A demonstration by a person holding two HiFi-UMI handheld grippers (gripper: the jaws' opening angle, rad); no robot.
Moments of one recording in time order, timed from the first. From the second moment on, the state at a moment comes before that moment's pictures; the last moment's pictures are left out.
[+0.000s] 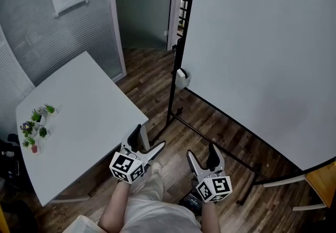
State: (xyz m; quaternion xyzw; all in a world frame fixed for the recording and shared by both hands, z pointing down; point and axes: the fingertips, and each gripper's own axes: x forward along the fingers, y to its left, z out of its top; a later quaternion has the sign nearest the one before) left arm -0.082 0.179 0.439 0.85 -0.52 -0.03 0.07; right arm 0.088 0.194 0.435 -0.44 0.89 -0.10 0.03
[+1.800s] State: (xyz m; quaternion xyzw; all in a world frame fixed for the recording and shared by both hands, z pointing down) left arm -0.066 -0.178 0.454 0.91 -0.41 0.01 0.08; right arm 0.063 -0.115 0.457 -0.51 0.85 -0.12 -0.02
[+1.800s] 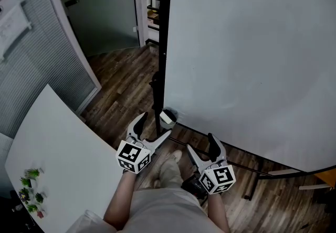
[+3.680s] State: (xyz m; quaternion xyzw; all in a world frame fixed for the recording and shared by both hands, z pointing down) left arm -0.023 -0.224 0.490 0.92 -0.37 0.10 0.02; right arm 0.074 -0.165 0.494 -0.50 0.85 -0.17 -0.04
